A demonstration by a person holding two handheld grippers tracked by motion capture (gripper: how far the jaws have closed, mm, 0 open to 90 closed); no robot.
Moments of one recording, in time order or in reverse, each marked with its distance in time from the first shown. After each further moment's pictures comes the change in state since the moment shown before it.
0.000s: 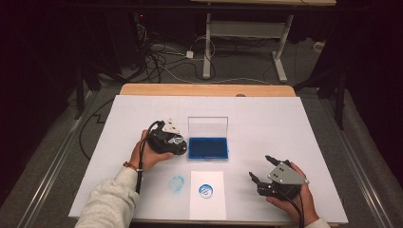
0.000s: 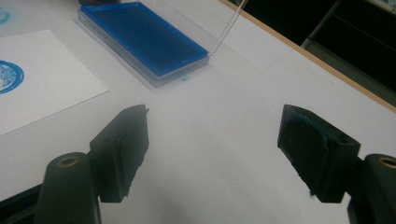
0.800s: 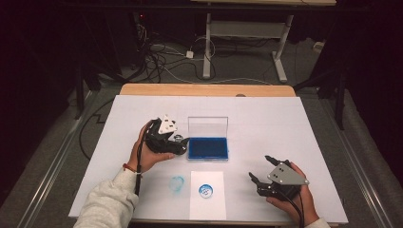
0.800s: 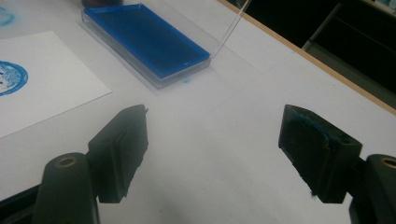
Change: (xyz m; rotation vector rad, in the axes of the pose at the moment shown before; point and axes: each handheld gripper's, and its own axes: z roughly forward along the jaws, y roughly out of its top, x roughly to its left) left arm -0.016 0.009 -0.023 -0.200 0.130 -0.010; right arm 0.001 0.001 -0.001 -0.007 0.004 -0.005
